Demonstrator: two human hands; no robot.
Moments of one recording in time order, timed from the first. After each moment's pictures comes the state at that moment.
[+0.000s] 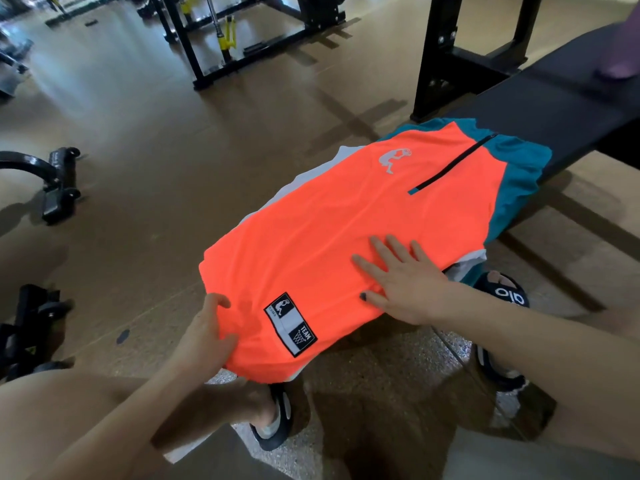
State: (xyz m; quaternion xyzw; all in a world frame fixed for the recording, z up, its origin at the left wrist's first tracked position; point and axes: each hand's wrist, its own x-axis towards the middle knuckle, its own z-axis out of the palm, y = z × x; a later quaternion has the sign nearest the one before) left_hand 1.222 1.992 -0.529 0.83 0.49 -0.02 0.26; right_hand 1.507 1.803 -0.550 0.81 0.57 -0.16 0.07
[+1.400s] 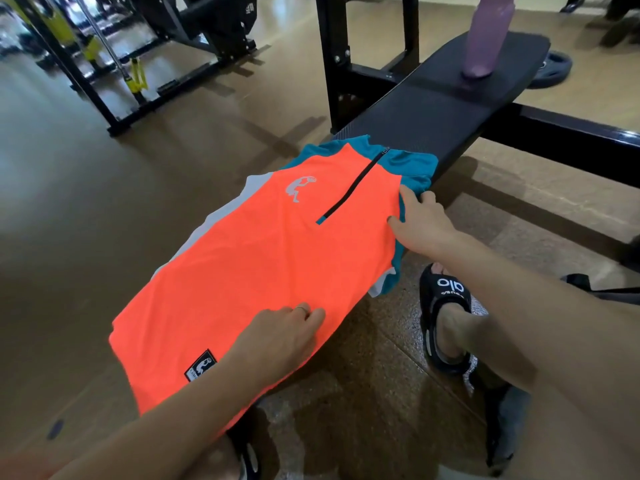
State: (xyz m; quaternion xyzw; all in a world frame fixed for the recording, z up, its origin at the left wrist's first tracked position) left_hand 1.408 1.895 -0.551 0.99 -0.09 -0.04 -0.11; right_hand 1.662 1.726 -0.547 0.94 0.19 -0.18 -0.23
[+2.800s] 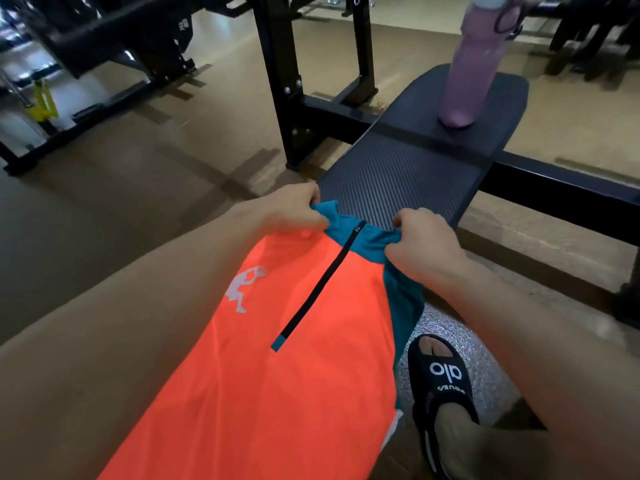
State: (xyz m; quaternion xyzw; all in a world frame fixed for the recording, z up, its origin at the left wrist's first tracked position) left_hand 1.829 2.011 -0.512 0.97 0.05 -0.17 0.14; right_hand 1.813 1.778 -0.521 0.97 0.13 -0.11 -0.18
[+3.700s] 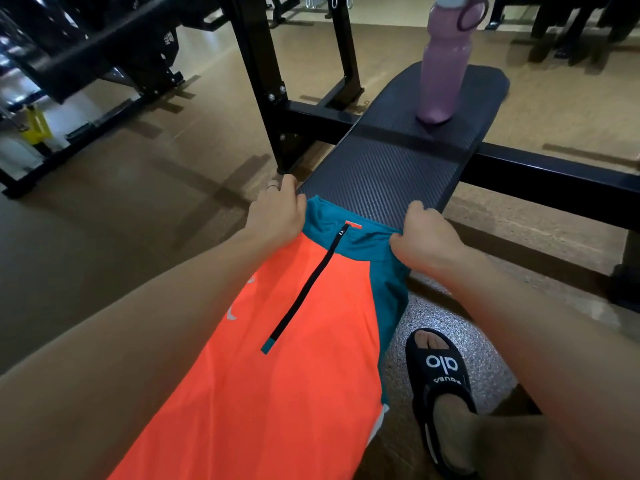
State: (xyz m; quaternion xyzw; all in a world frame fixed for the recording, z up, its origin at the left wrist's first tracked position) left_hand 1.822 1.987 -0.533 0.98 0.15 0.01 0.11; right_hand 1.833 1.754 -0.535 0.97 0.05 -0.14 -0.21
